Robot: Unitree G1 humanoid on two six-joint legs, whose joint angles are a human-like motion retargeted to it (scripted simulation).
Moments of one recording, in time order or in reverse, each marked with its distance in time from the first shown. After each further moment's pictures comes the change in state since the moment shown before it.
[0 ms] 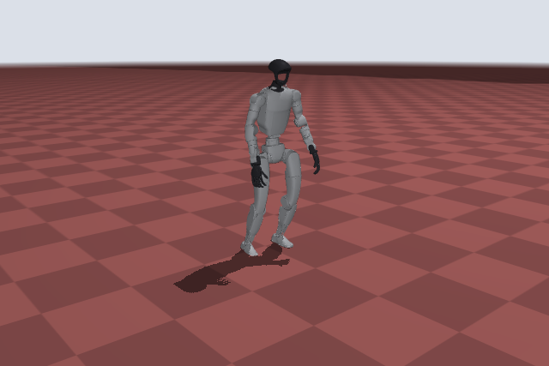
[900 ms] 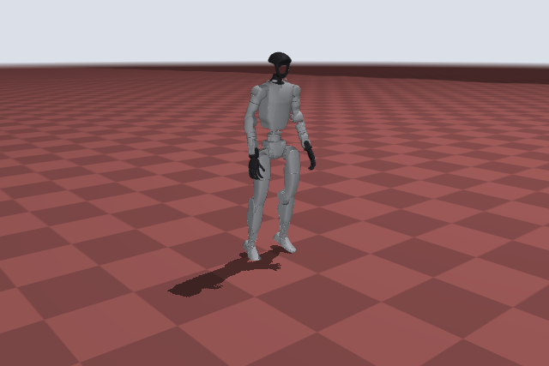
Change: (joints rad) left arm 0.181 -0.031 -0.053 -0.017 -0.265 -0.013 0.133; right arm 0.255 0.075 0.016 -0.035 -0.008 -0.010 -0.060; waist -0.007 -0.046 -0.193; left_leg 0.059 0.026 -0.004 -0.380 0.587 -0.119; right_leg 0.071 0.048 -0.010 -0.391 0.698 0.172
